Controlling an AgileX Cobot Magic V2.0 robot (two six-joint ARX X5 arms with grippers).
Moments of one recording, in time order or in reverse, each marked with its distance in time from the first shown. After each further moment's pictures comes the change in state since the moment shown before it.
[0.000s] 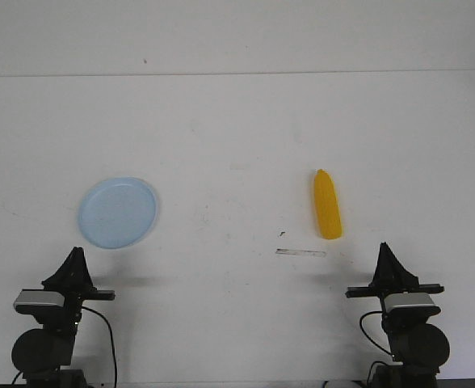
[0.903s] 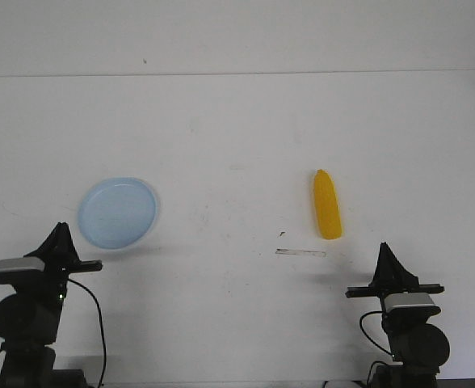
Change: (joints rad) left arm 0.000 0.436 0.374 -0.053 -0.076 -0.083; right arm 0.000 0.000 0.000 0.000 0.000 0.000
